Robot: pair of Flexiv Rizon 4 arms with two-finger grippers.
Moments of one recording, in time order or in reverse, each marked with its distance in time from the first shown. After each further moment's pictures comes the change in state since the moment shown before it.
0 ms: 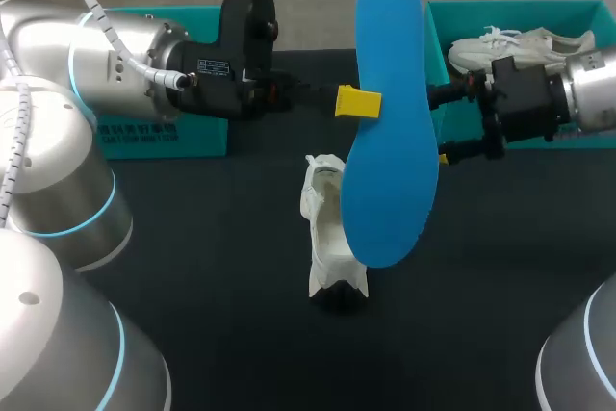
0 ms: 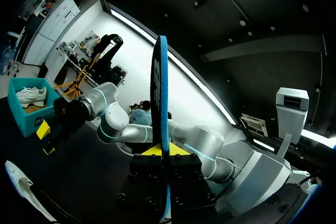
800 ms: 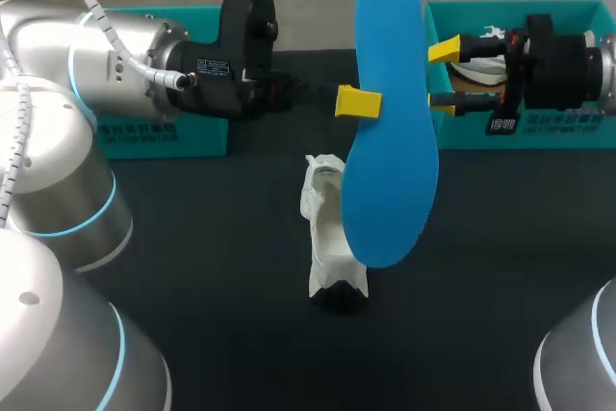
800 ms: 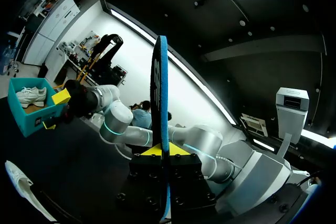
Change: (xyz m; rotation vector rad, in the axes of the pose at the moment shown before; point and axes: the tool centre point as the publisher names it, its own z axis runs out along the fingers) left arm 0.000 0.000 0.000 0.000 0.000 0.000; right arm 0.077 0.008 -0.045 -0.060 0.282 -0.207
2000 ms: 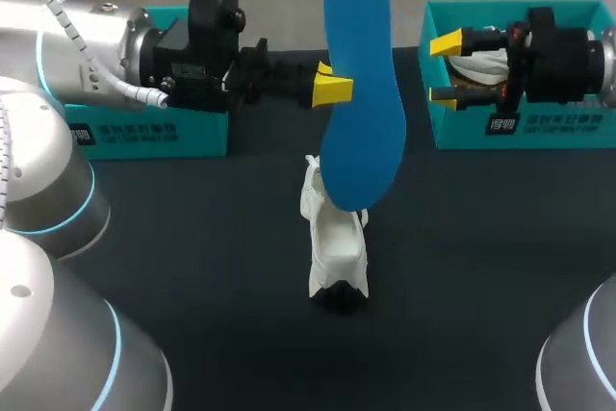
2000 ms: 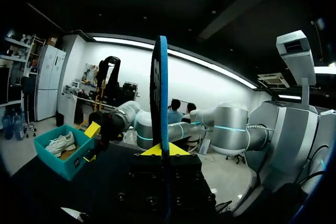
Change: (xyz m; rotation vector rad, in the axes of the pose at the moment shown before) left arm -0.035 -0.010 -0.034 -0.025 -0.185 0.428; right arm 0.003 0.005 -0.001 0.005 -0.013 -0.005
